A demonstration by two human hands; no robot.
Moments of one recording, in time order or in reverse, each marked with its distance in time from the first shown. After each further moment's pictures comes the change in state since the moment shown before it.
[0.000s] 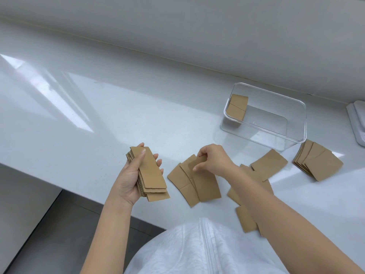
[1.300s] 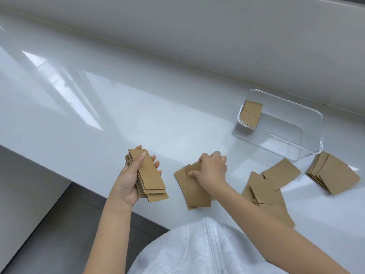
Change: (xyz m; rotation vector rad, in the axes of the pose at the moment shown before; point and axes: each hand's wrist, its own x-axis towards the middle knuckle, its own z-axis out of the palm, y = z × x) left_hand -0.003 0.010 -0.023 -0.037 0.071 0.078; right_hand -0.005 -0.031 0.052 -0.224 0.178 0.139
